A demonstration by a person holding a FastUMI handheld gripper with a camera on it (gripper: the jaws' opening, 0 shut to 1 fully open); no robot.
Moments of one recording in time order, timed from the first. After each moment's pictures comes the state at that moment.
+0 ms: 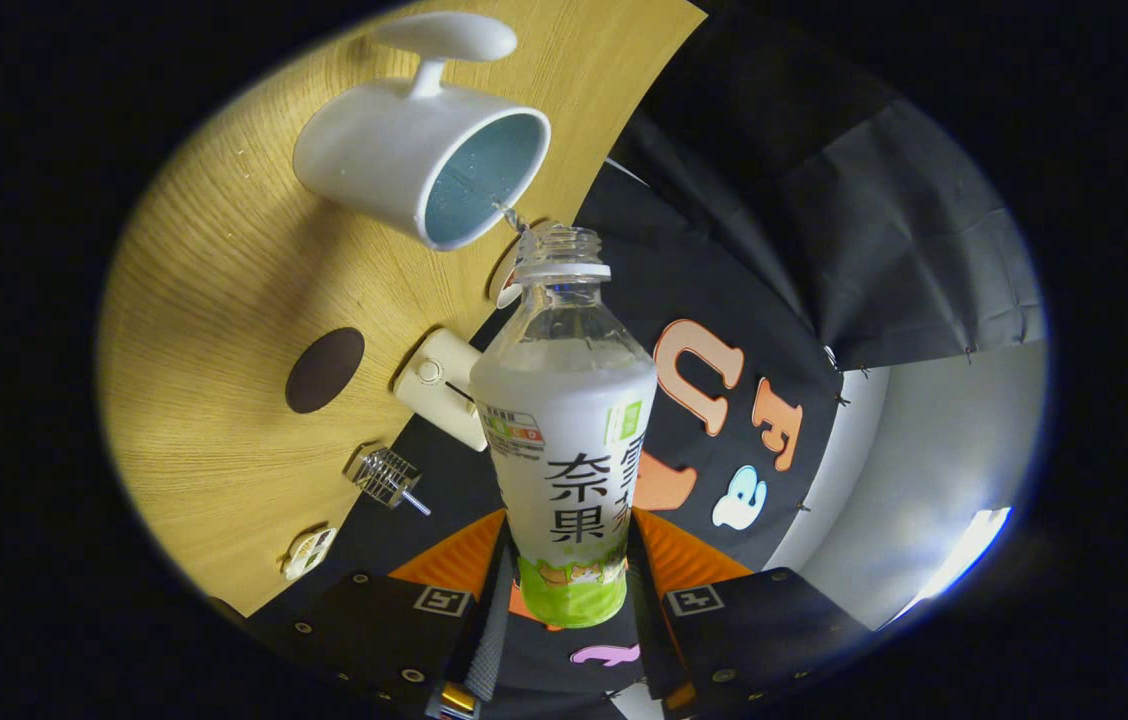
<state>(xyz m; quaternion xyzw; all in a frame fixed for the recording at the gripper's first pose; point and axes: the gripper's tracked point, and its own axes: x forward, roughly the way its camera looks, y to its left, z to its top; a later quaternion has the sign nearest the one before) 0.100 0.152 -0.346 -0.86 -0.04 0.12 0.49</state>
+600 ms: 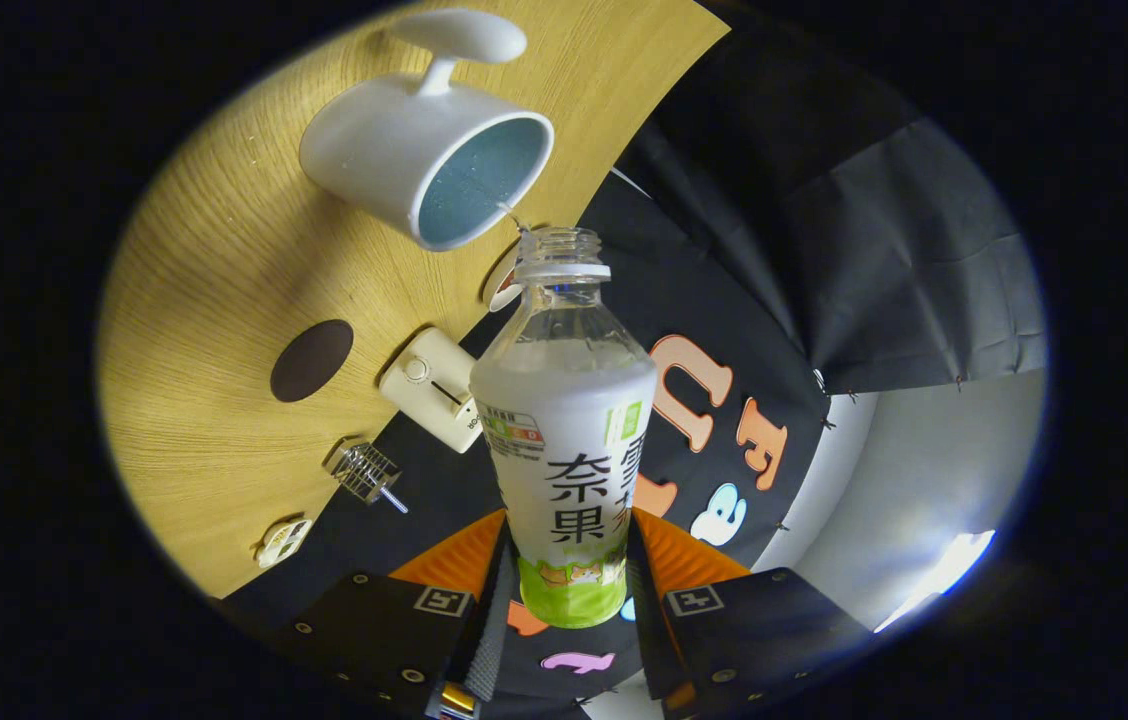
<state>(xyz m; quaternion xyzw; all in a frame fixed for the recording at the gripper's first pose) 0.101 0.160 -0.340 -0.88 -0.07 0.12 0.46</state>
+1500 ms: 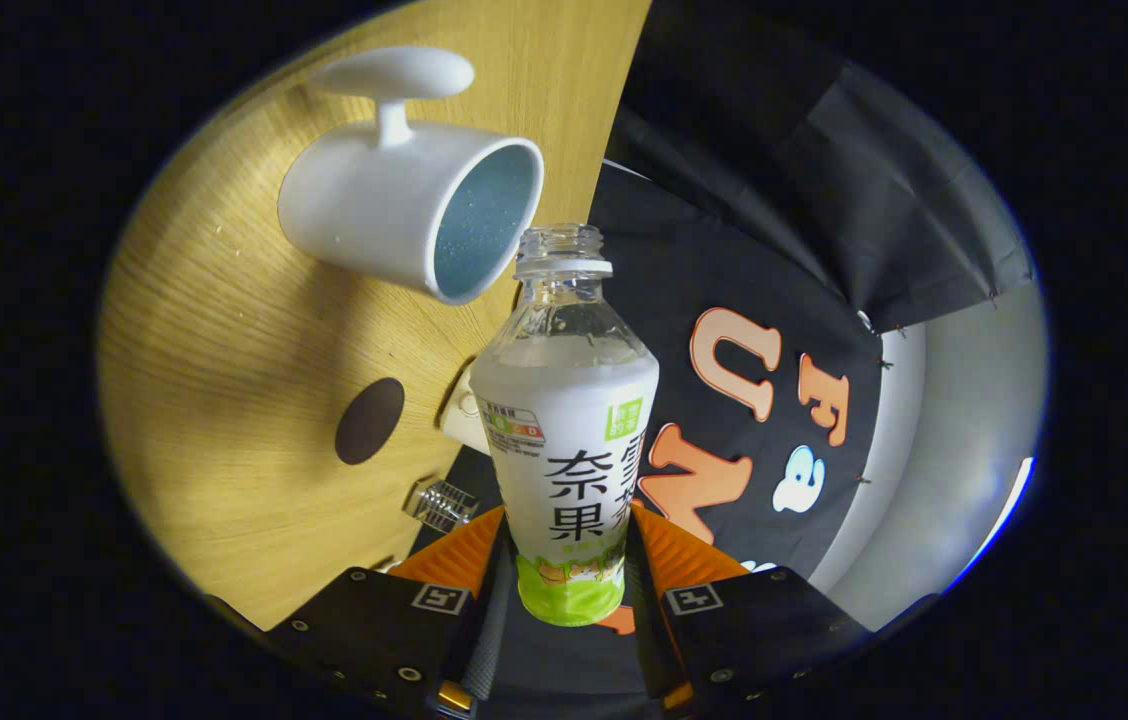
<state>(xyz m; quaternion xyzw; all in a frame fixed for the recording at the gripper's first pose) 0.091 0.146 -0.391 -0.80 0.04 0.17 0.58</state>
